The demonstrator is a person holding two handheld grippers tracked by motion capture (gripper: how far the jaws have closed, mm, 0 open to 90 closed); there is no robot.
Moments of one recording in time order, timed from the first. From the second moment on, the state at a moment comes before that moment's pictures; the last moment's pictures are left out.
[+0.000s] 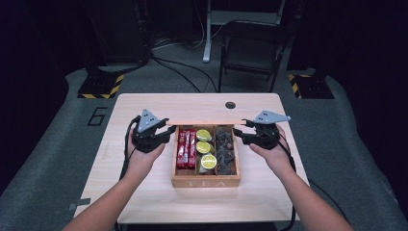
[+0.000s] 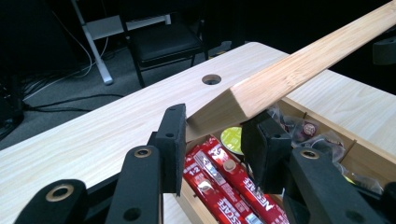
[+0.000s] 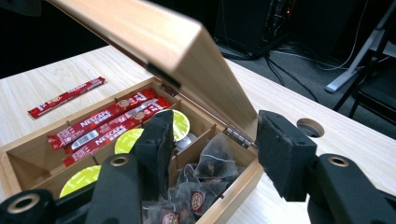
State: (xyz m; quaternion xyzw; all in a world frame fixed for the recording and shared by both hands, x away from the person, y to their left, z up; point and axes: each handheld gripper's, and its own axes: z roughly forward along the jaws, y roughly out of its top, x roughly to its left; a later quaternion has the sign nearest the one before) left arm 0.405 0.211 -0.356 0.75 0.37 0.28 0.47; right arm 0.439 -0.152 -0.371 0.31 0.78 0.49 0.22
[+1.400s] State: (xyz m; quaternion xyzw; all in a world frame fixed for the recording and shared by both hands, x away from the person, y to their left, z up) left arm 0.357 0.217 -0.402 0.77 0.34 0.26 0.47; right arm 0.377 -0.158 -0.398 0.29 0.79 0.49 0.22
